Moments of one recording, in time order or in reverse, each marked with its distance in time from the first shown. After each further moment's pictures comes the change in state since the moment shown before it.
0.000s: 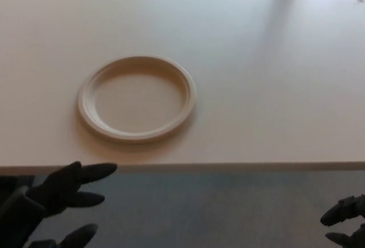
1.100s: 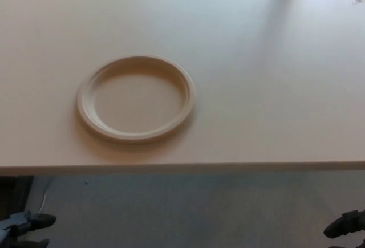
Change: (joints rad) left_arm -0.387 0.148 -0.108 1.100 0.122 -0.155 0.248; right_arm 0.047 0.005 -0.011 -0.006 0.001 -0.018 -0.034
